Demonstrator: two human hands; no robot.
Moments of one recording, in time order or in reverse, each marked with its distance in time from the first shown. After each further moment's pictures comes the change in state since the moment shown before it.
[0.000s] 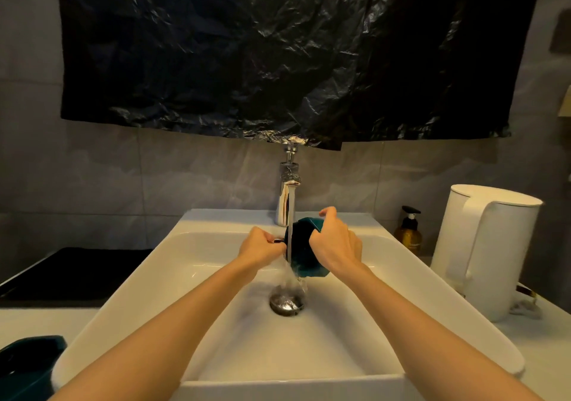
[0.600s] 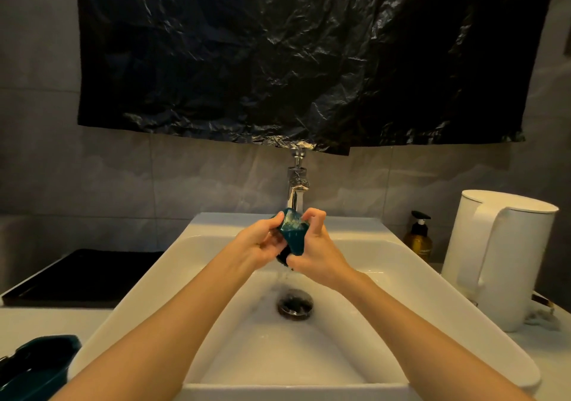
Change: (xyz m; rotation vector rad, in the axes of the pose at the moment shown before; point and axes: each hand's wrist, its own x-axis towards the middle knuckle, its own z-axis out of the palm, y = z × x) left_hand -0.016 0.038 -0.024 -1.080 -0.158 -0.334; right_hand -0.009 -0.011 0.019 0.325 -0.166 -0.440
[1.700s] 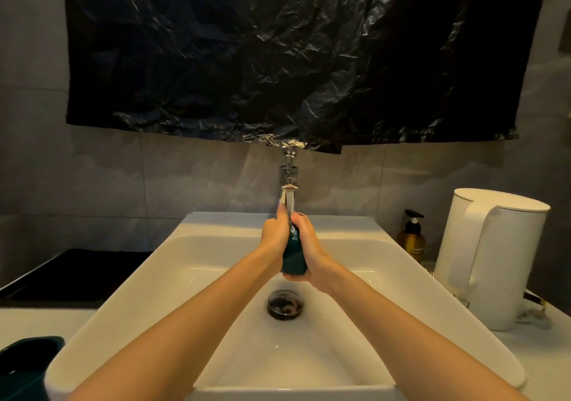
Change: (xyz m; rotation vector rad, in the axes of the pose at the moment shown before) left_hand 0.017 -0.033 0.034 0.490 0.233 0.260; right_hand 0.013 -0.009 0.005 0.922 -0.047 0.679
